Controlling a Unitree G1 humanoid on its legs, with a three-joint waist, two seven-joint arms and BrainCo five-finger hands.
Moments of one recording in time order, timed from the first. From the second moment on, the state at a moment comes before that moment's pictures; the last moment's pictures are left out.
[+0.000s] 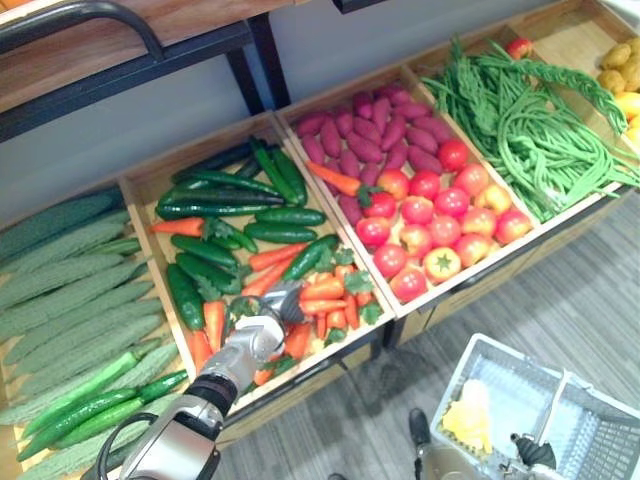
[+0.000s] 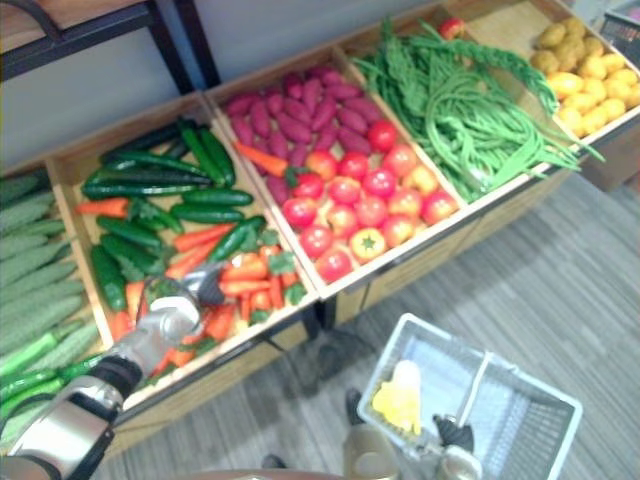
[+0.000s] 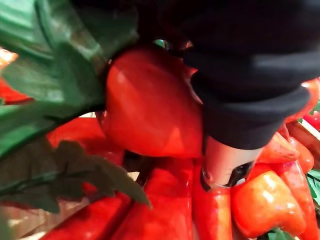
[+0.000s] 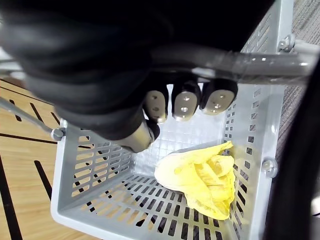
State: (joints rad) left arm -0.47 0.43 -0.42 0.80 0.65 -0.19 0.20; right arm 0.08 -0.11 -0.42 0.96 0.07 -0.15 -0.12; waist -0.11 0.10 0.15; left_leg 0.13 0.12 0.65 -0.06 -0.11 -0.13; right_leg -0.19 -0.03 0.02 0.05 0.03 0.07
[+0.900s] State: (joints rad) left arm -0.43 0.58 -0.52 0.24 0.68 -0.25 0.17; right arm 0.10 -0.13 -0.47 0.98 -0.05 -0.09 -0.12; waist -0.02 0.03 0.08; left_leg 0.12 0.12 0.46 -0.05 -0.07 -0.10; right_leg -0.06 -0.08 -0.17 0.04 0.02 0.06
